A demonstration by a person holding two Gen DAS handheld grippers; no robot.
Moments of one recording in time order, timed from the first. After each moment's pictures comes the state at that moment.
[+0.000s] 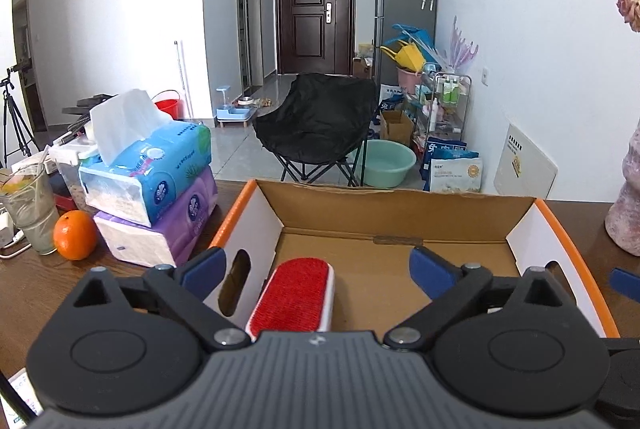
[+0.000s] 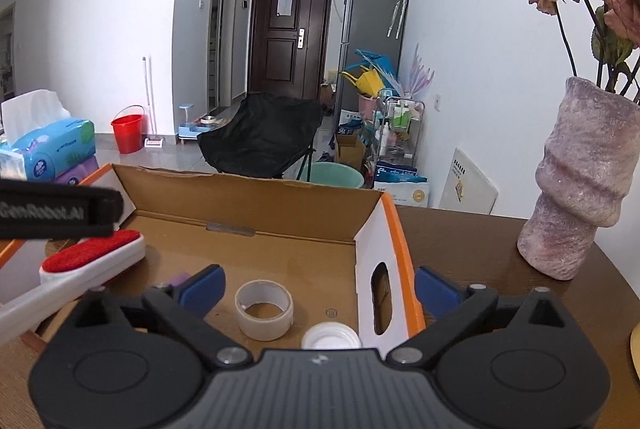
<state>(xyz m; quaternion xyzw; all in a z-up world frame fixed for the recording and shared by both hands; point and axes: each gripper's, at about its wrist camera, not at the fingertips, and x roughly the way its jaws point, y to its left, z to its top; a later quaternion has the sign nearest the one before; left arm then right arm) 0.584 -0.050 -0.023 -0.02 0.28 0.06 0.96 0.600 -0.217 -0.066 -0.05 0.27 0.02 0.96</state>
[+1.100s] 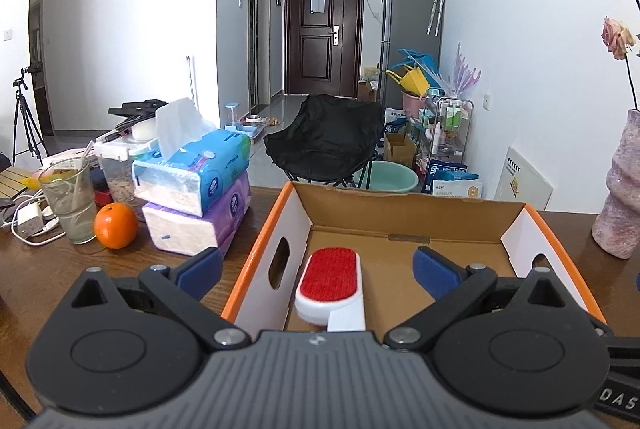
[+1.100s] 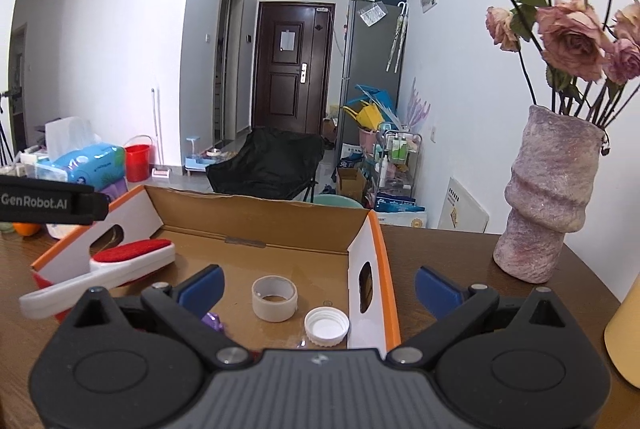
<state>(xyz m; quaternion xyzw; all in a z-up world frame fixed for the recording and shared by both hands) 0.517 -0.025 -0.009 -0.03 0.25 0.07 0.97 0.524 -0.228 -0.044 -0.04 0.21 0.03 0.98</state>
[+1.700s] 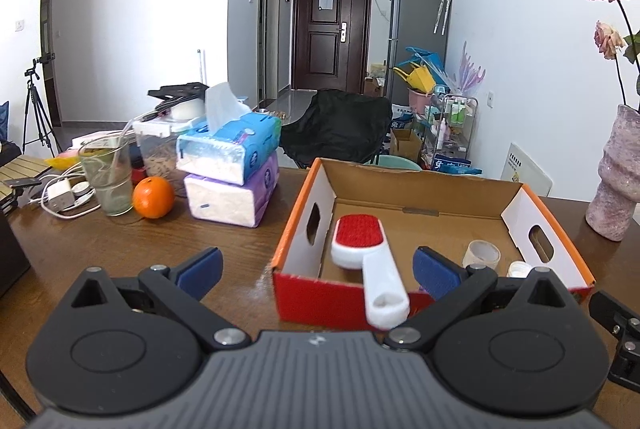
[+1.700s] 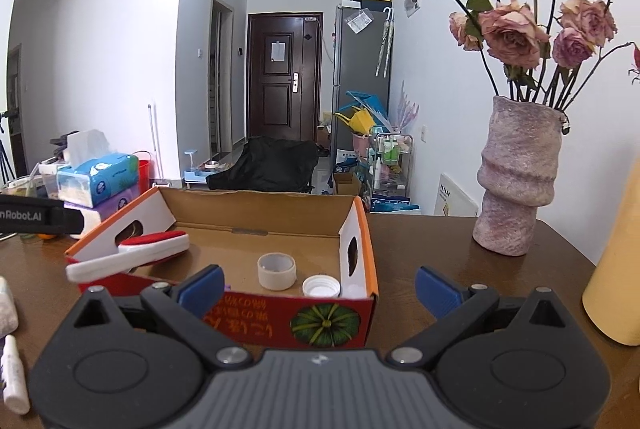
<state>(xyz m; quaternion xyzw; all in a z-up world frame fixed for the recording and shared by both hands) 0.452 -0.003 -0.007 -0.04 0.25 0.08 0.96 0.457 -0.240 -0.041 -0.02 0.20 0.03 0.98</state>
